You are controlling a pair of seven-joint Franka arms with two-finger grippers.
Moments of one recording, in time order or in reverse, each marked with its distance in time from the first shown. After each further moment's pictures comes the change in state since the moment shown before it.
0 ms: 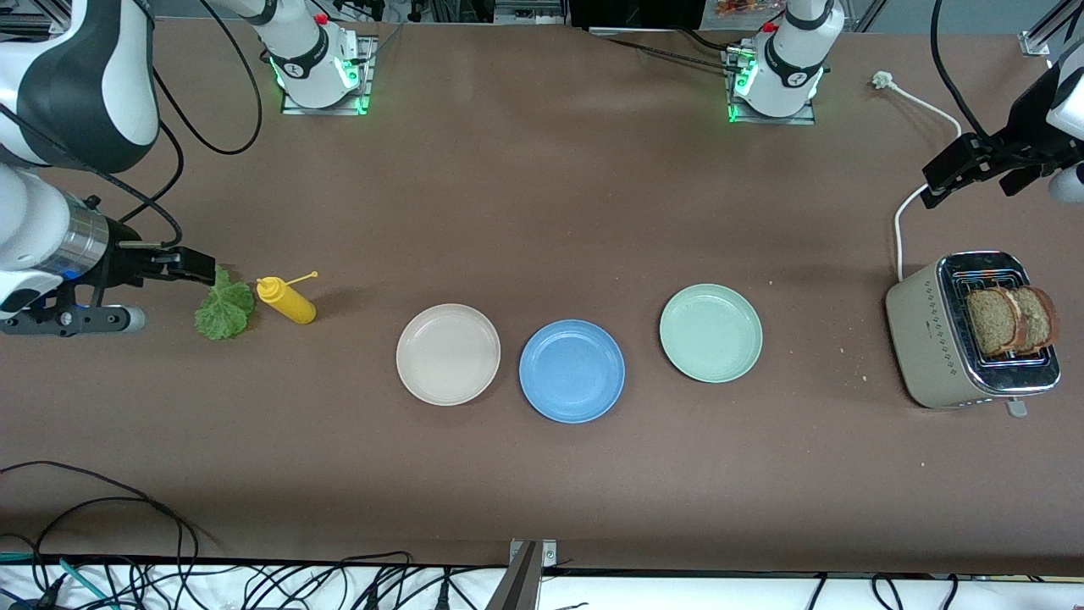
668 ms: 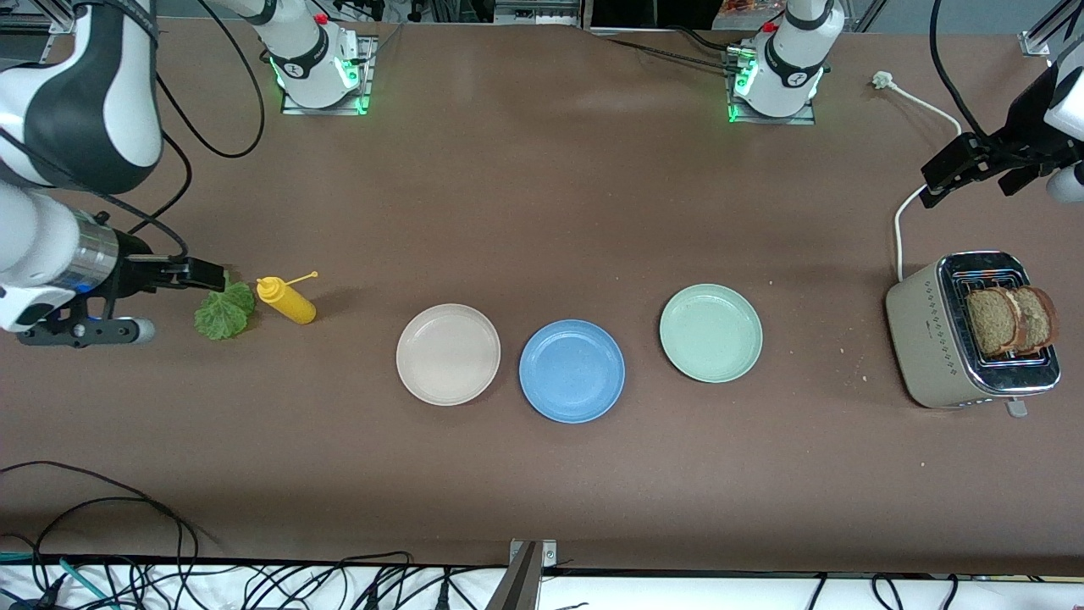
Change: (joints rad) left arm -0.001 0.000 -0.002 0.000 0.000 -0.002 0.000; right arm -0.026 0.029 0.002 -0.001 0.050 -0.001 0.000
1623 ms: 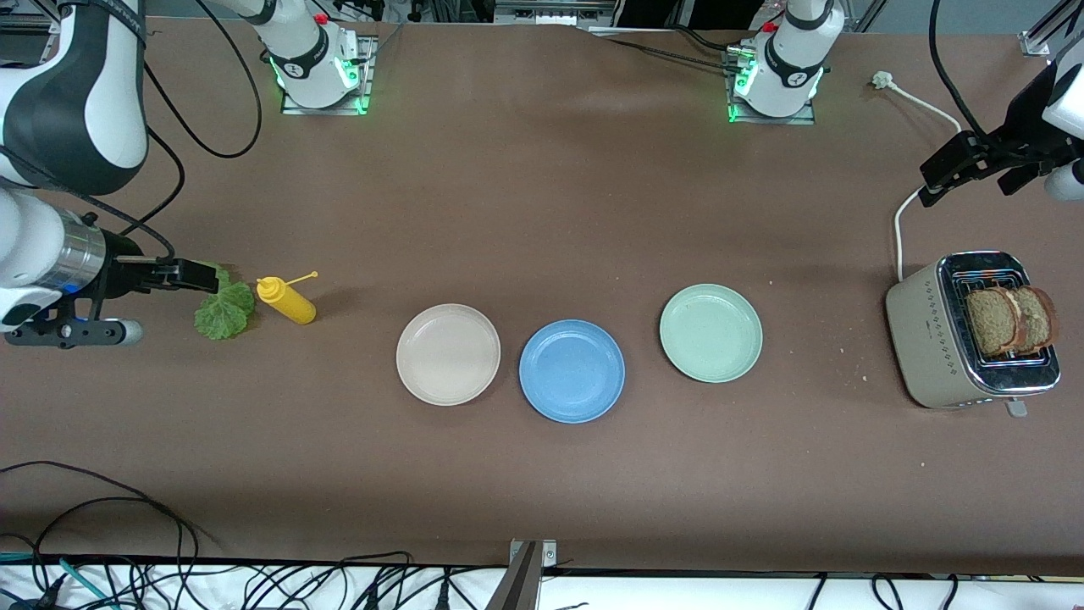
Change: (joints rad) left arm -0.003 0.000 0.001 0.004 0.000 -0.001 0.006; right arm -0.019 0.000 0.001 0.000 0.012 0.002 -0.001
